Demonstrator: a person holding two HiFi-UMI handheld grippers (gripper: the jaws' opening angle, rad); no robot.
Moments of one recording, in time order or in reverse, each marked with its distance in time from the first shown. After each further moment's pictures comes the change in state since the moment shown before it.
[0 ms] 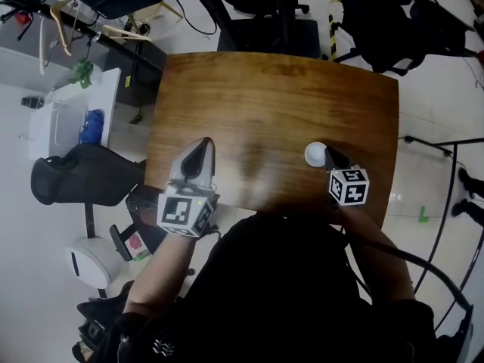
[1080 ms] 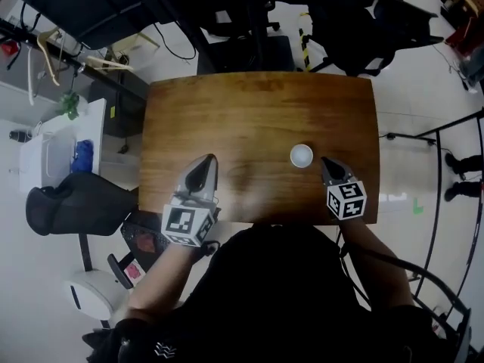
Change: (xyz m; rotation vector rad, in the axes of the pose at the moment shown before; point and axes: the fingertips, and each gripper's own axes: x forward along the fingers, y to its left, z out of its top) left arm 0.013 -0.027 -0.012 -0.010 -0.005 -0.150; right arm -0.054 0.000 0.016 -0.075 -0.144 -0.053
